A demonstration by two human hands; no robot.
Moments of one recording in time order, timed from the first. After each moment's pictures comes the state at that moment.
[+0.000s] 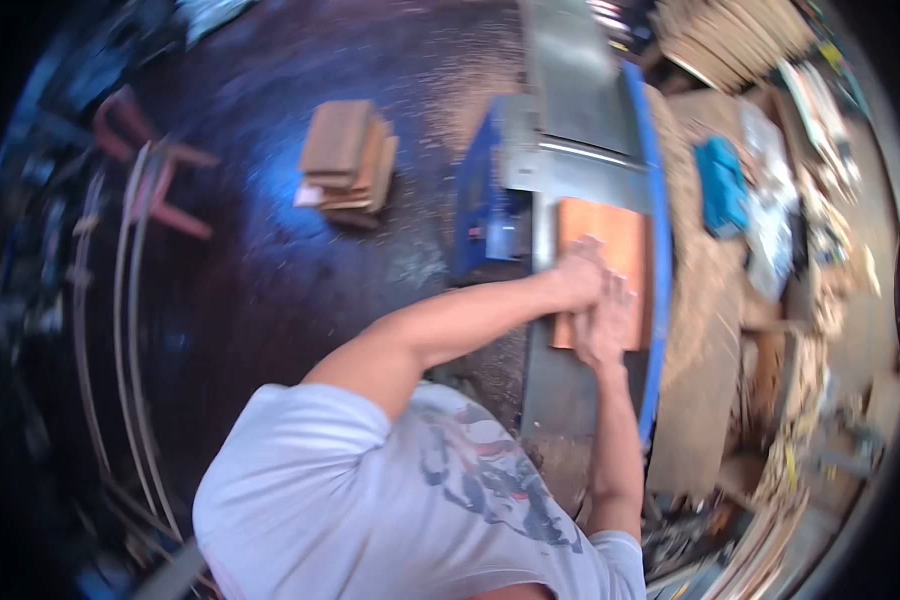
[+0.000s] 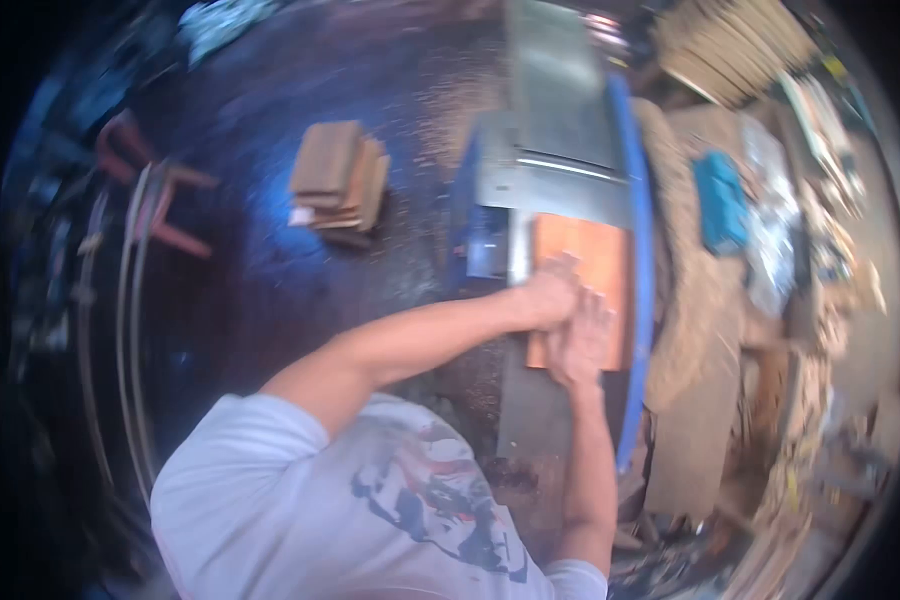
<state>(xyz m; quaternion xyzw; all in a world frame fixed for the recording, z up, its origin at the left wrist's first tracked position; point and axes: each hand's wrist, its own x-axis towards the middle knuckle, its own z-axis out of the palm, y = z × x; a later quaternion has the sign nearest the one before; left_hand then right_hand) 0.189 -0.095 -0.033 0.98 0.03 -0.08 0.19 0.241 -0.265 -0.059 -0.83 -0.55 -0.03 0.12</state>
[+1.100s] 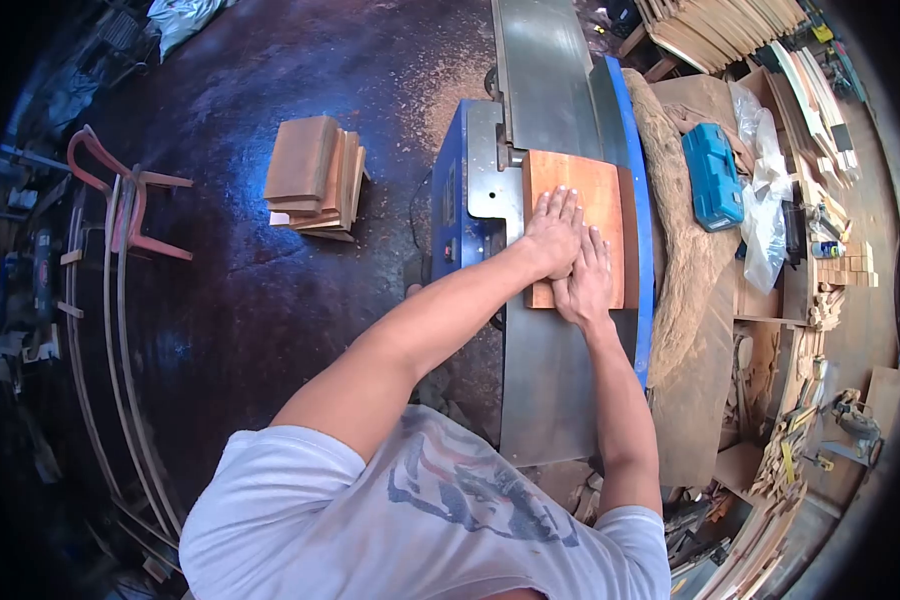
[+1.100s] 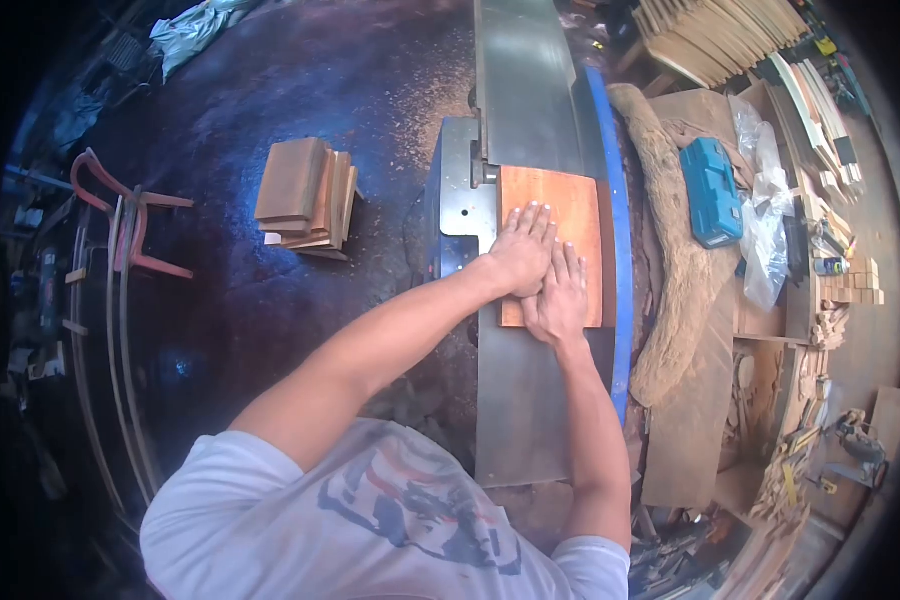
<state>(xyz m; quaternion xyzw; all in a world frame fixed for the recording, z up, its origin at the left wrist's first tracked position) 0.248 -0.004 -0.034 0.97 0.15 -0.07 0.17 0.316 -0.148 -0.058 -0.79 -0.58 0.01 0.17</state>
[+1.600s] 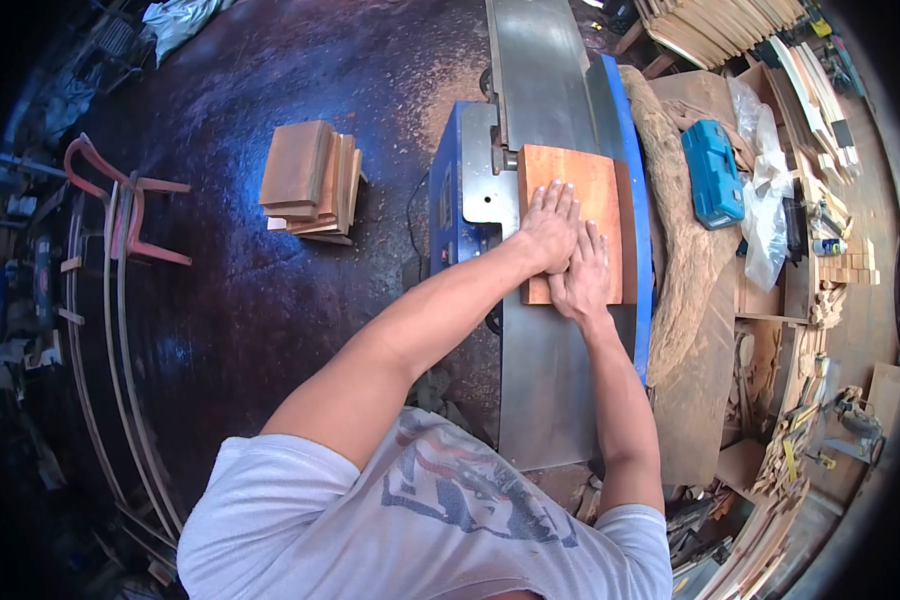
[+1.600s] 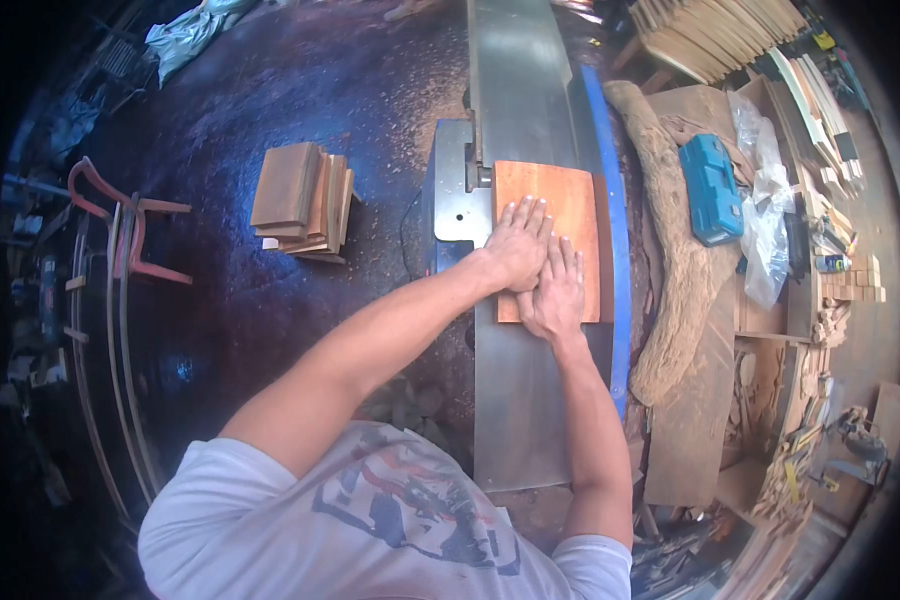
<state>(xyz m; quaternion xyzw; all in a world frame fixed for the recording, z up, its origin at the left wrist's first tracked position) 0.259 0.011 -0.035 0.97 0.16 -0.06 0.18 0.323 -0.133 -0.059 -0.80 -0.58 0.00 0.16</state>
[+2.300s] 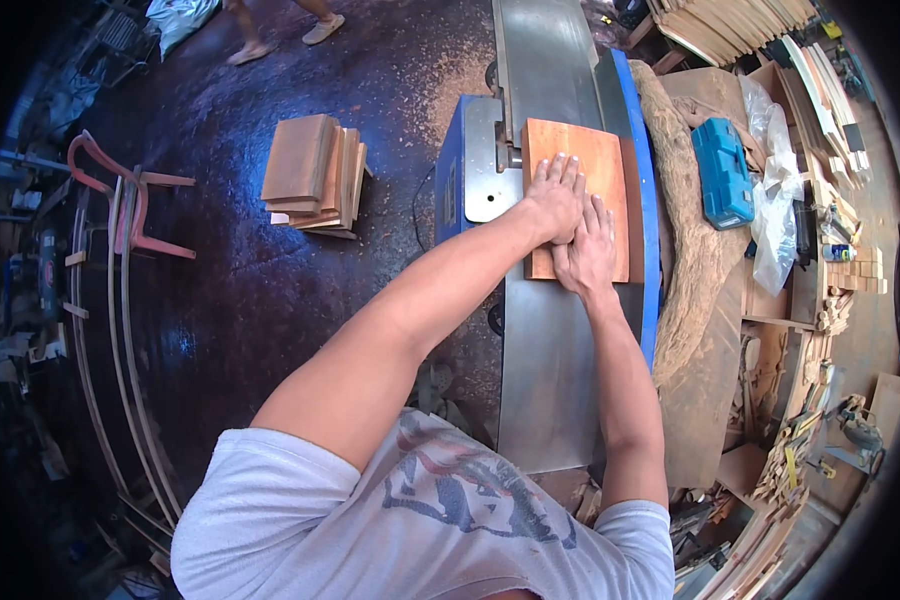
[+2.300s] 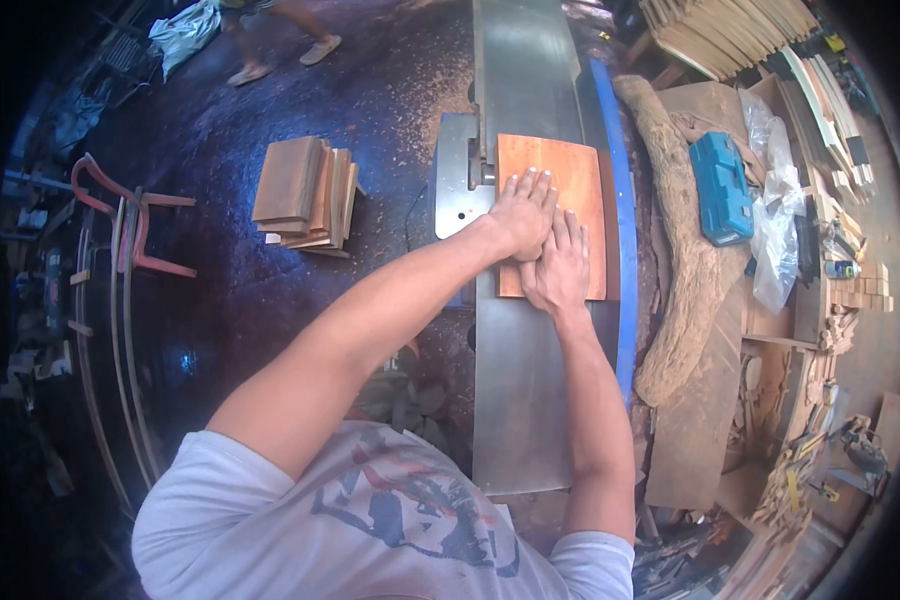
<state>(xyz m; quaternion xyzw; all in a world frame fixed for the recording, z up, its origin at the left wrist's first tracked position) 0.287 0.053 -0.029 0.97 0.17 -0.10 0.16 0.344 -0.087 -0.057 -0.80 -0.57 0.00 0.18</state>
